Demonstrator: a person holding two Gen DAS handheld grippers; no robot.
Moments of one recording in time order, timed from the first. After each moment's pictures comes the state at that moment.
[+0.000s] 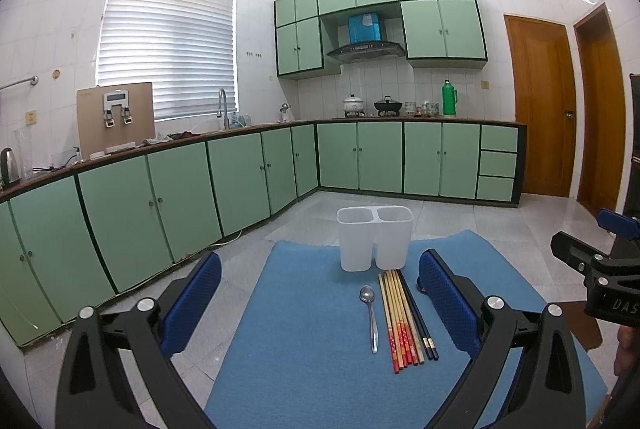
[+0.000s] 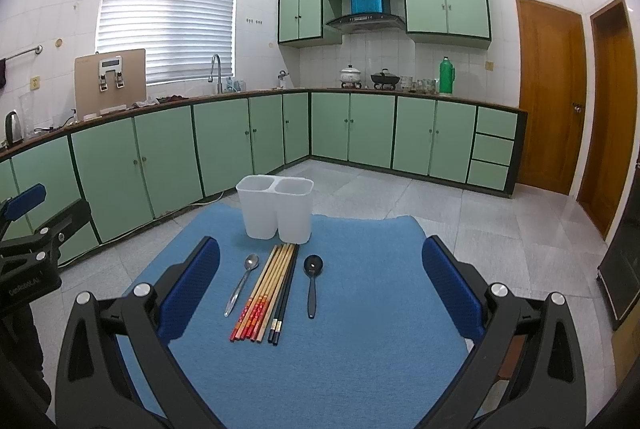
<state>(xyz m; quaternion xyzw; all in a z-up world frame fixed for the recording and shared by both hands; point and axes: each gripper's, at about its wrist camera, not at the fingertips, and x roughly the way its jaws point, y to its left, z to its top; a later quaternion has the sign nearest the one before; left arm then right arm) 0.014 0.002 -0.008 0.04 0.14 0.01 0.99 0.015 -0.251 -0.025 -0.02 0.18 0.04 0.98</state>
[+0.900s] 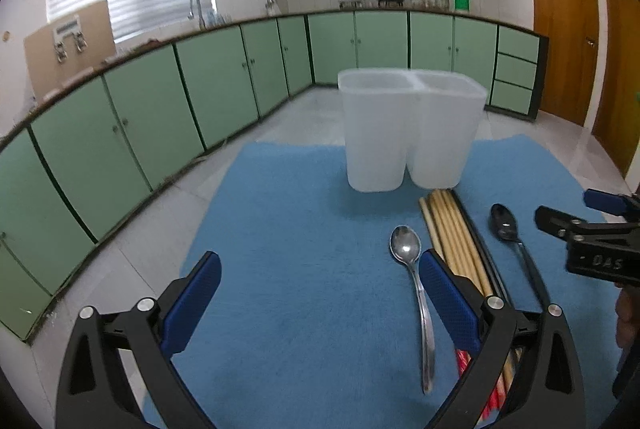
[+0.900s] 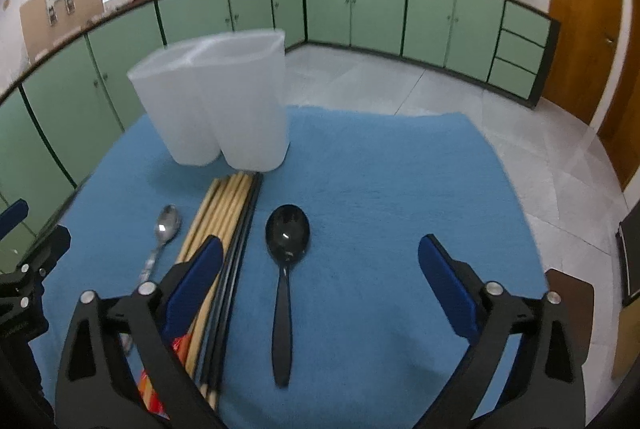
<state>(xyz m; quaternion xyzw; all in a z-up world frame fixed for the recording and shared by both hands) 0.236 -0.006 -0.149 0.05 0.34 0.00 0.94 0.259 -0.236 -0.167 -0.01 0.40 0.04 0.92</state>
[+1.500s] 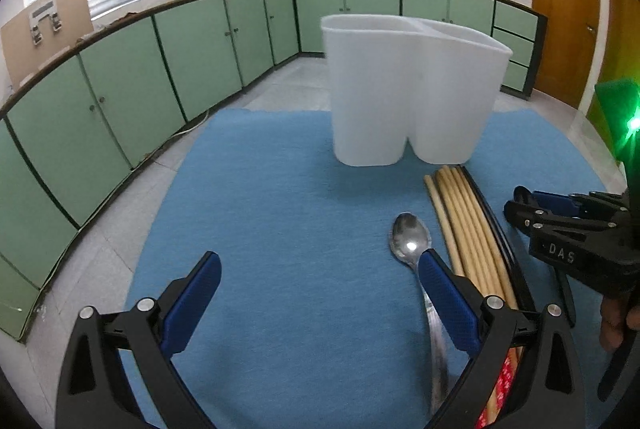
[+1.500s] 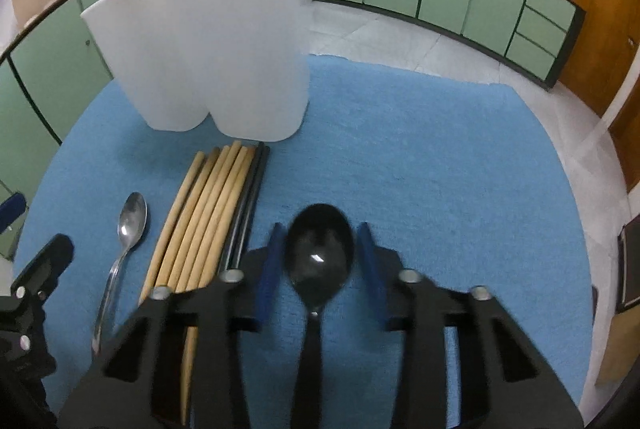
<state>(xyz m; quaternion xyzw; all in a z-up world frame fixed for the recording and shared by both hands) 0.275 -0.016 -0.178 0.05 0.39 -0.02 0.92 0.305 -0.204 -0.203 -0.04 0.47 0.05 0.88</state>
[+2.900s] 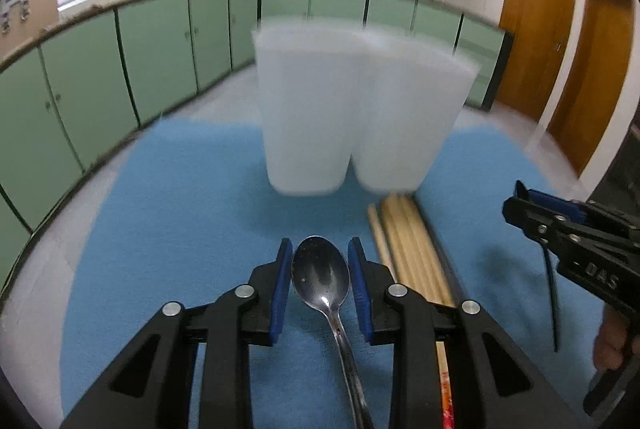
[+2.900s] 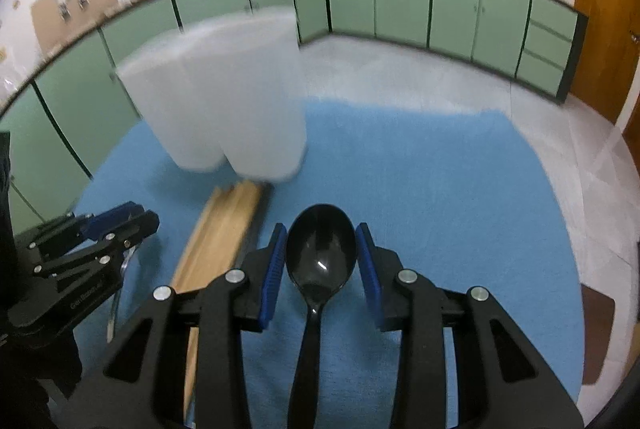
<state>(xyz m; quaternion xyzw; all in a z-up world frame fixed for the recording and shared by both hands) 0.300 -0.023 -0.168 0.00 0.36 -0.10 0.93 0.283 -0.242 -0.161 0.01 0.37 0.10 0.92</state>
